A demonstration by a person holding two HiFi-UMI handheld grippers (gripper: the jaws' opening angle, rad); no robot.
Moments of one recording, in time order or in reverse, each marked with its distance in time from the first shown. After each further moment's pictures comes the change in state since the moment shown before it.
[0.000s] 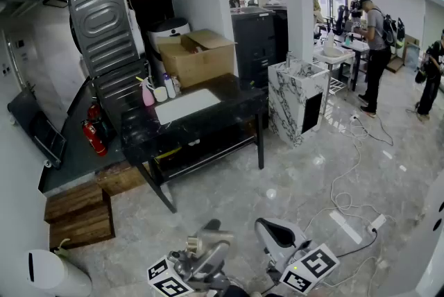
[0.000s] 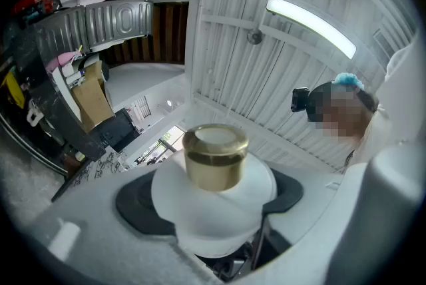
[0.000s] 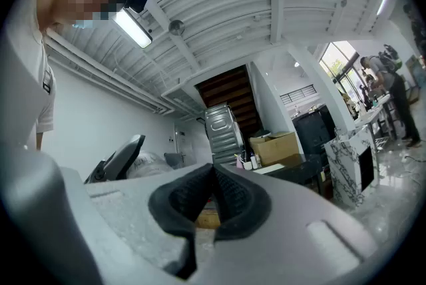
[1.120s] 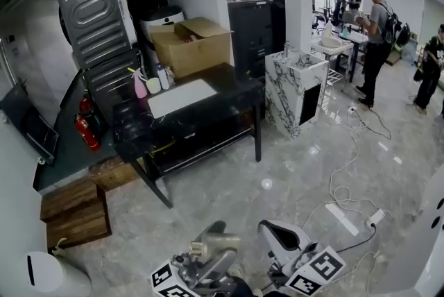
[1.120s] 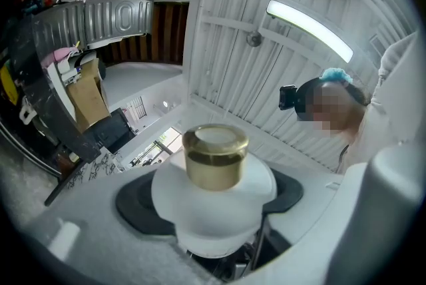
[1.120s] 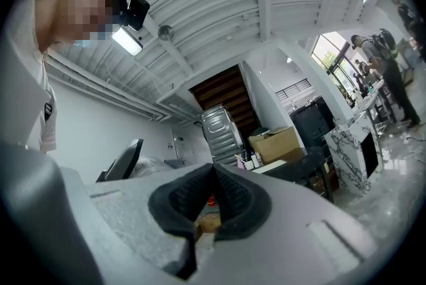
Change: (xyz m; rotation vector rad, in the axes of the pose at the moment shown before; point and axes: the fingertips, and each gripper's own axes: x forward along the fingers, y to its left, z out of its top) left arm 0.011 0.032 0.004 0.008 -0.020 -0.043; right arm 0.029 -0.018 -0.010 0.100 -0.026 0.007
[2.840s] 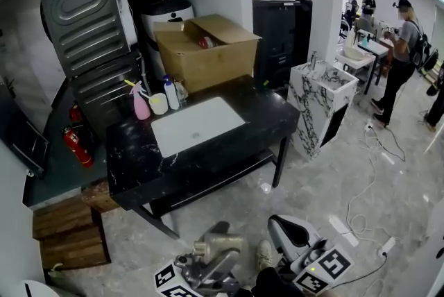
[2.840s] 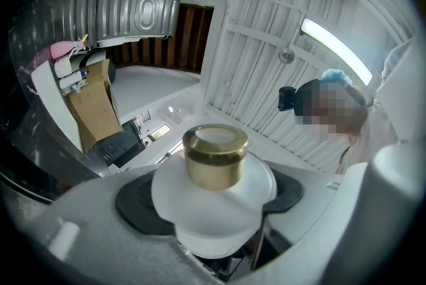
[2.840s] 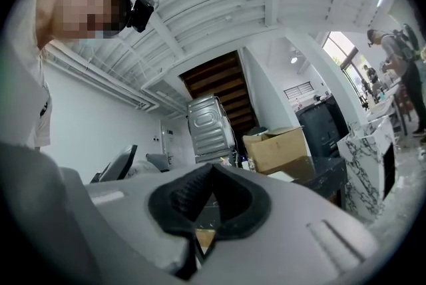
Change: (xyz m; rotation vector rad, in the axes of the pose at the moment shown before) left arm 0.090 0.332 0.173 -0.044 -0.053 0.002; right arm 0.353 -0.158 0.003 -0.081 0.020 -0.036
